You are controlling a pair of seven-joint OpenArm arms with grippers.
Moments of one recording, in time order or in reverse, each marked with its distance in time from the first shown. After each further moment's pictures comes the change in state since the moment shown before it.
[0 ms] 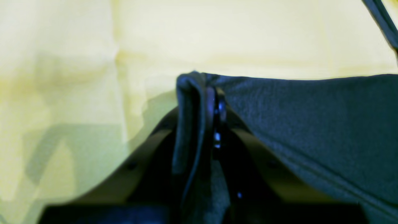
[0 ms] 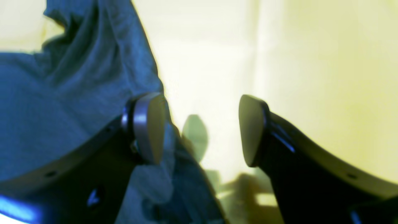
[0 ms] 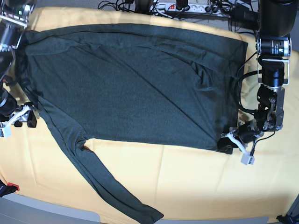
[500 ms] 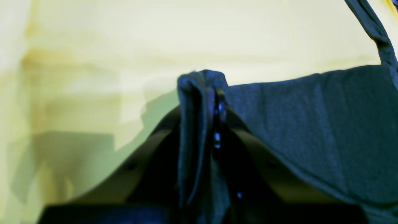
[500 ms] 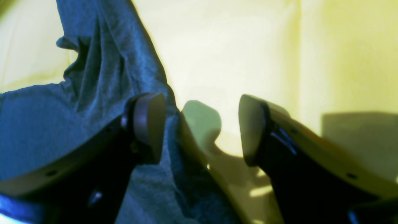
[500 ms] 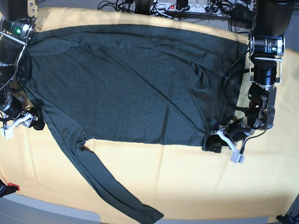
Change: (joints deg) left arm 1.1 3.7 0.0 0.0 0.0 -2.9 -1.4; right arm 8.6 -1.2 0.2 -18.2 7.5 5.9 -7.2
